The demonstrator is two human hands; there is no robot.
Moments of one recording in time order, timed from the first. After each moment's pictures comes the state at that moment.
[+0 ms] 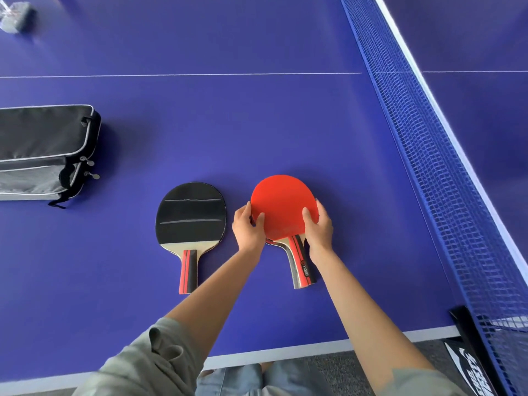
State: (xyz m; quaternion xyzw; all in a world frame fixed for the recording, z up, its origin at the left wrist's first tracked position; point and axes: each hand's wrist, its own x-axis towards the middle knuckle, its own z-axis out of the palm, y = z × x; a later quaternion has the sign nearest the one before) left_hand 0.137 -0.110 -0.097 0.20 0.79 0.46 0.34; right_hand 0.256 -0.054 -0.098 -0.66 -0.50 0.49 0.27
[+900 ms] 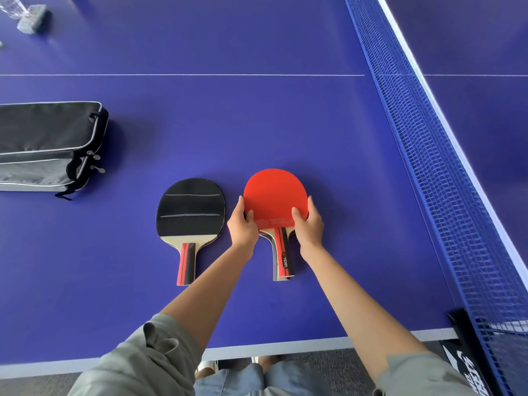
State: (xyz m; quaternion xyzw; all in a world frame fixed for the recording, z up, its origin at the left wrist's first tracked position) left_hand 0.130 -0.115 -0.100 0.17 0.78 0.47 0.36; right_hand 0.247 -0.056 -0.103 -0.64 -0.52 0.51 0.26
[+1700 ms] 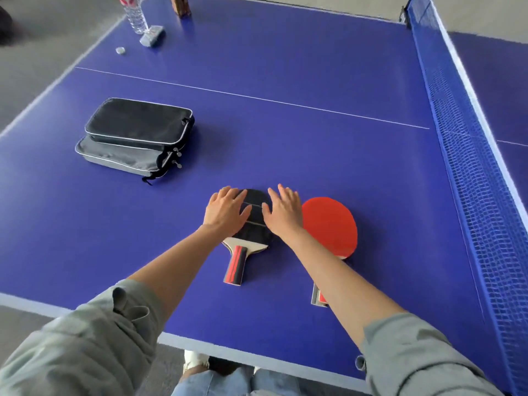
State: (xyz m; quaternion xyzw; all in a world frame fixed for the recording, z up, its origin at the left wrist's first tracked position) left_hand -0.024 -0.178 -0.044 0.49 0.86 0.06 0.10; right_hand 0.091 -0.077 -0.053 -0.38 -0.91 0.18 0.01
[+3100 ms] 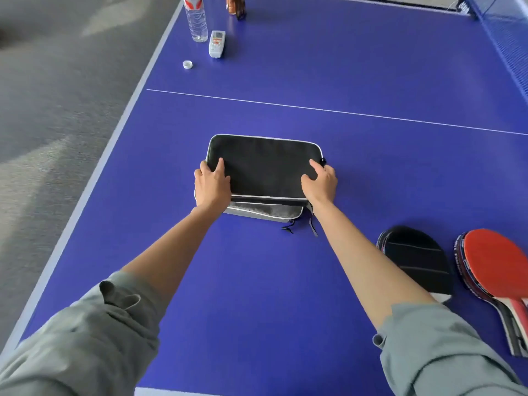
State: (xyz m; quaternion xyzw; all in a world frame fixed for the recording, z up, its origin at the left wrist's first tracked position) left_hand -0.436 -0.280 -0.036 0.35 0.91 0.18 0.14; right_hand -0.269 -0.148 -0.041 -0.60 -0.69 0.37 0.19
